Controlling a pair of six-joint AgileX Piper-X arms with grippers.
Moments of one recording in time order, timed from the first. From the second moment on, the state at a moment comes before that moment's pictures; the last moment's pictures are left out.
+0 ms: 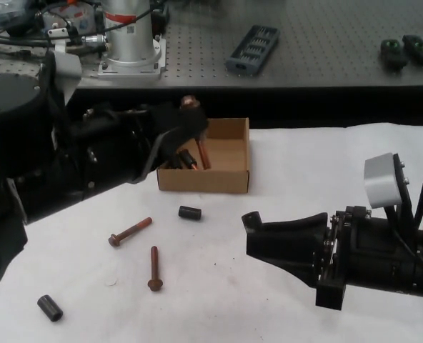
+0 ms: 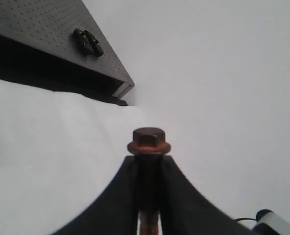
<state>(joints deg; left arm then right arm) -27.5 75.0 -36.9 -28.7 25.1 -46.8 37.1 73.6 -20.7 -34.7 -38.4 18.9</state>
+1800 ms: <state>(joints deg) -33.0 79.2 -32.2 -43.9 28.1 -41.4 37.1 79.2 -20.7 -47.2 -39.6 28.6</state>
